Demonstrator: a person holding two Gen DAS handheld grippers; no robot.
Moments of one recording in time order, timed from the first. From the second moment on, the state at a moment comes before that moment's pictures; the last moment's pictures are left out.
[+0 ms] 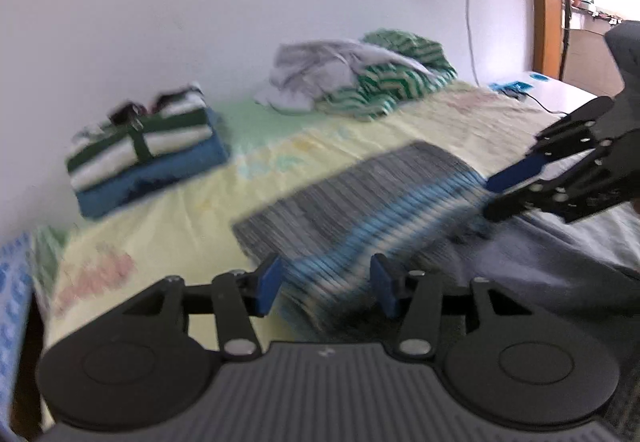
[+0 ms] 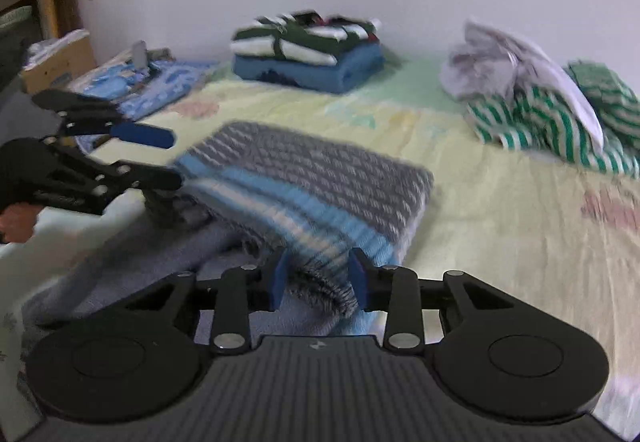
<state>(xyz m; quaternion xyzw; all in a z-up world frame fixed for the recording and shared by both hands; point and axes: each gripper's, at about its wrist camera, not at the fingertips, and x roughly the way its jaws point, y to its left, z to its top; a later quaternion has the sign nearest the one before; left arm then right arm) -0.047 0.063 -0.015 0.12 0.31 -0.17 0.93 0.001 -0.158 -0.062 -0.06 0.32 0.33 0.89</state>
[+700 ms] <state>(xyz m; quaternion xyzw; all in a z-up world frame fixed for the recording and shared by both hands) -0.043 0.050 -0.024 0.06 0.33 -0.12 0.93 -0.009 -0.167 -0.064 -0.01 0.31 0.32 0.89</state>
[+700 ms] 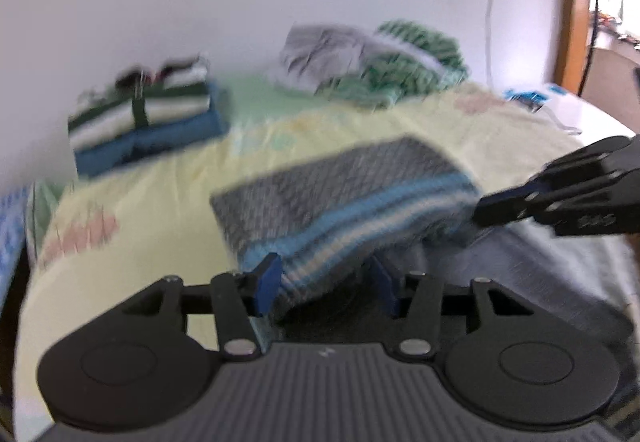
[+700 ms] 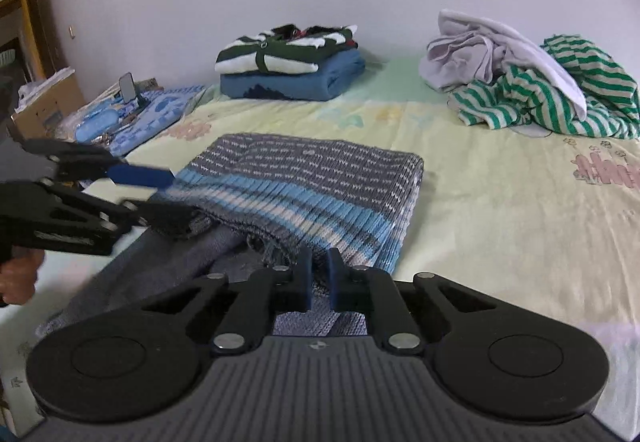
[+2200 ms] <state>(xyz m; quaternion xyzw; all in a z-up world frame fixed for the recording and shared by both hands) -0.111 0.092 -0.039 -0.01 0.38 -0.19 0.91 -0.077 -0.180 -0.071 0.04 0.40 0.18 0.90</state>
